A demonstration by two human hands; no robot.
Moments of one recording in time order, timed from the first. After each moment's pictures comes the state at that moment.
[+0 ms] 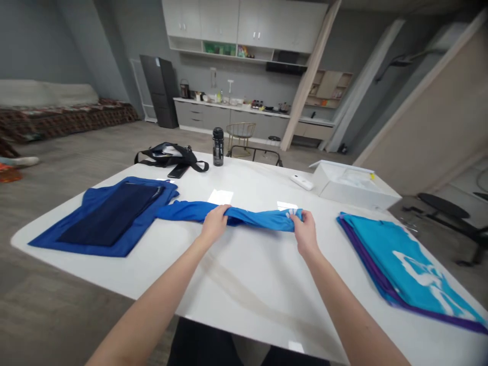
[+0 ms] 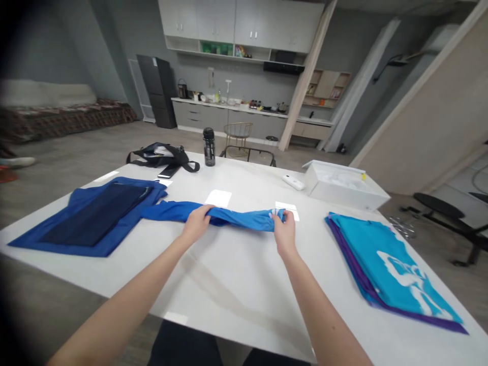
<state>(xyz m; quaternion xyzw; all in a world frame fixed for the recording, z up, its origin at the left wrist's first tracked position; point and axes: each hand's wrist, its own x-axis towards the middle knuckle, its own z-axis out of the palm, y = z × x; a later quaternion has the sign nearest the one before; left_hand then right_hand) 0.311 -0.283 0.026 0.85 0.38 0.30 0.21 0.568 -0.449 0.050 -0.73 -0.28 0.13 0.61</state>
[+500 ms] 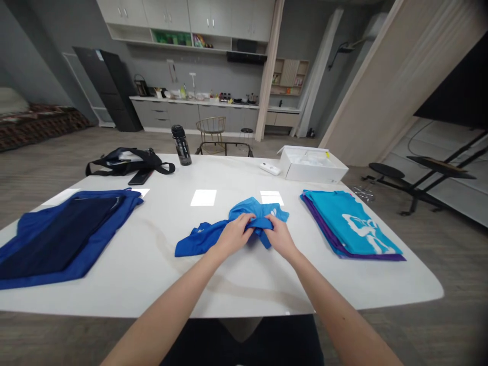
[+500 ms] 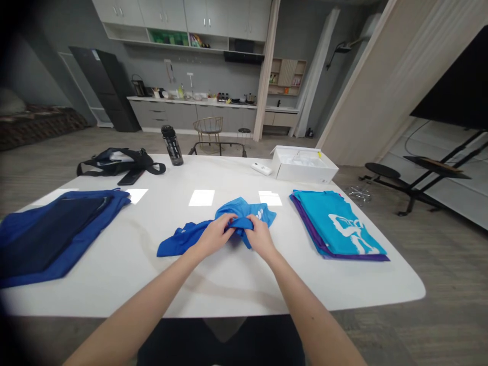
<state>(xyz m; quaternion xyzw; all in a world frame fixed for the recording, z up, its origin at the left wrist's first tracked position) 0.423 -0.421 0.038 0.91 0.14 0.26 0.31 0.571 -0.541 0.045 -0.73 -0.47 0.15 0.47</state>
